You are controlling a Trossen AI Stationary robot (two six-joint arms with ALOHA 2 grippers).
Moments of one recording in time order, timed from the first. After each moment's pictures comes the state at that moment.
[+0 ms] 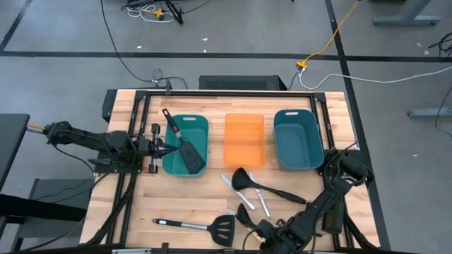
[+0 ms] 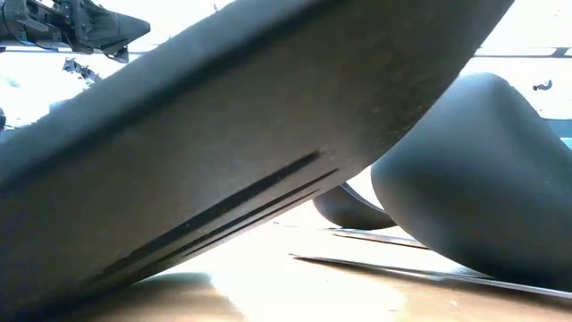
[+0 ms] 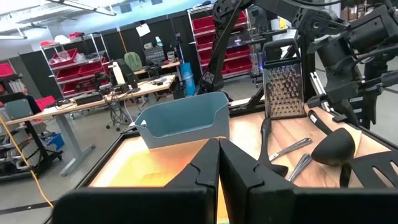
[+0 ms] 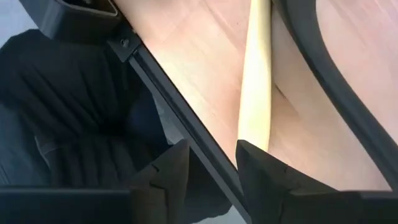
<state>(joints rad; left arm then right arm) -0.24 0.28 0.20 0.12 -0.28 0.22 0.85 2.04 1.46 -0.58 0.09 1.55</state>
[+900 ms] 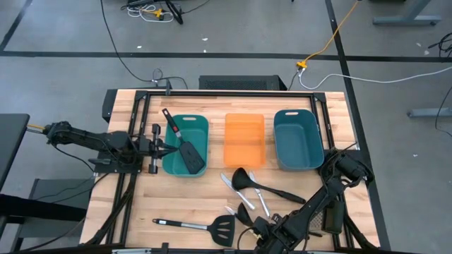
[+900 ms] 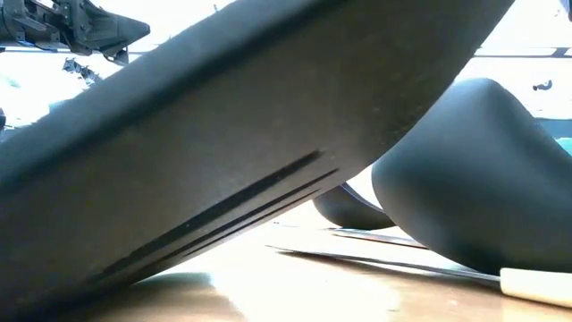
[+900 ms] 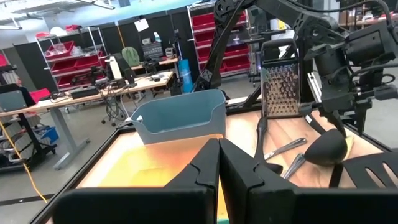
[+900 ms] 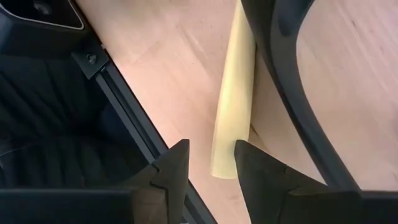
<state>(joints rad) -0.24 0.28 0.20 0.11 -0.27 0.18 0.82 2.08 1.46 -0.61 0.10 1.43</state>
